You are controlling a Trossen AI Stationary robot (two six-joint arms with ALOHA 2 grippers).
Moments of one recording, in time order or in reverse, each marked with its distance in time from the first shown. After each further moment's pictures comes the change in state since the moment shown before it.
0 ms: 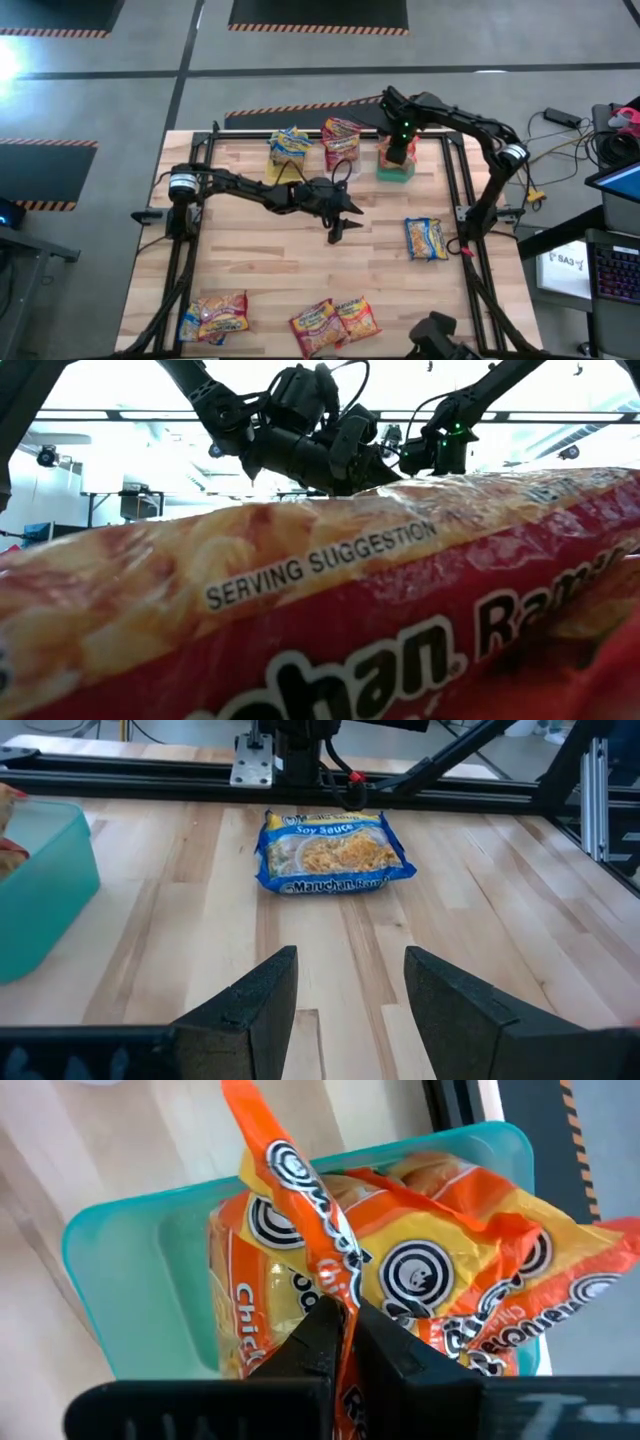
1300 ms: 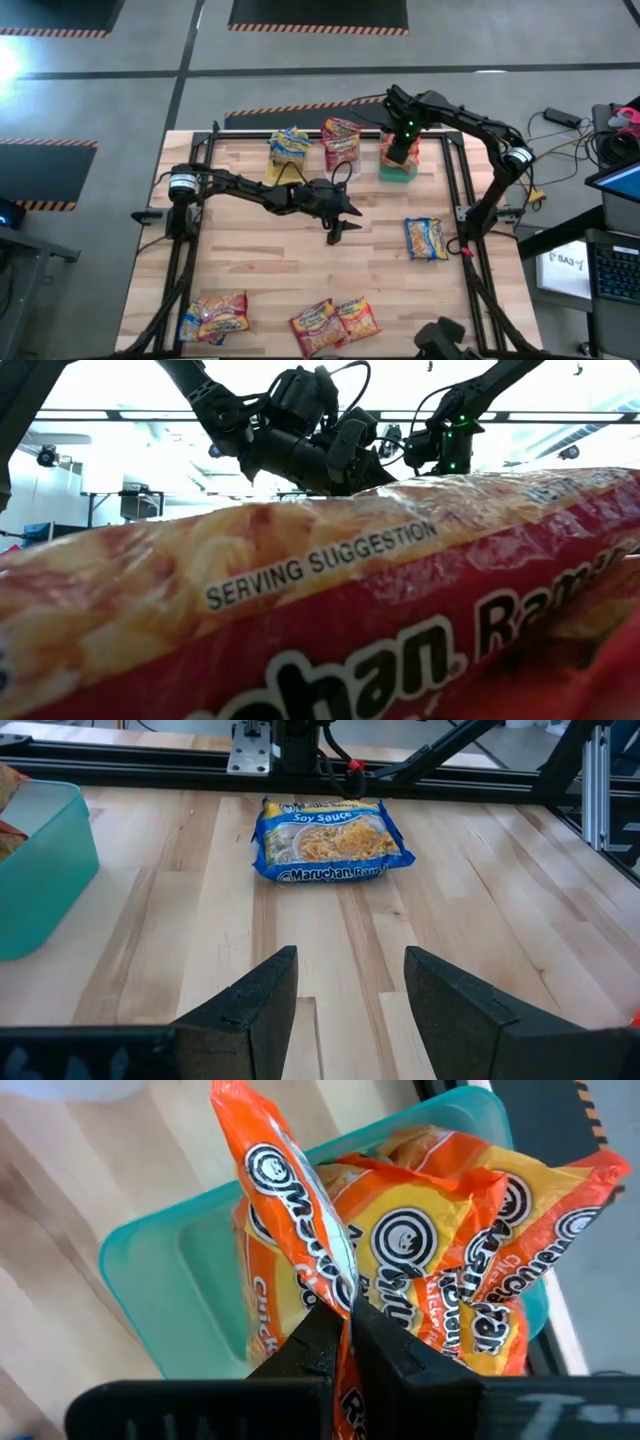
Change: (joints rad) left arm -0.004 0.001 -0.007 -0.014 0.000 0.002; right arm -0.001 -0.046 0.000 -0.054 -0.007 0.135
